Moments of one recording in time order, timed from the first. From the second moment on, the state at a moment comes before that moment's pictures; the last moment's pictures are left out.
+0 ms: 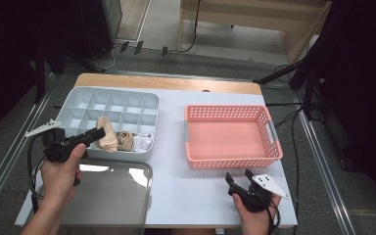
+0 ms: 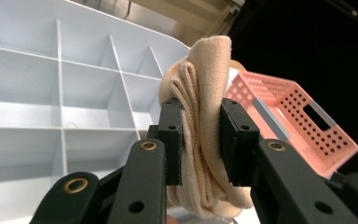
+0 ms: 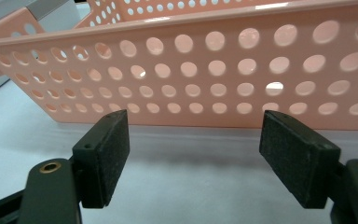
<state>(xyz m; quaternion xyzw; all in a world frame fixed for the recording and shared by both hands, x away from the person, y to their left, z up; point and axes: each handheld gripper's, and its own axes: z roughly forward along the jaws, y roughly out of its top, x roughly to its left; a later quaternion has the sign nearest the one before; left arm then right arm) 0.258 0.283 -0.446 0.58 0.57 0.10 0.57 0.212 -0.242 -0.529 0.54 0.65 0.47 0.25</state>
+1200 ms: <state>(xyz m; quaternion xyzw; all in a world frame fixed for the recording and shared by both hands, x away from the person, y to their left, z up) 0.274 0.283 -0.476 0.63 0.62 0.19 0.44 0.213 -0.241 -0.529 0.55 0.65 0.46 0.25</state>
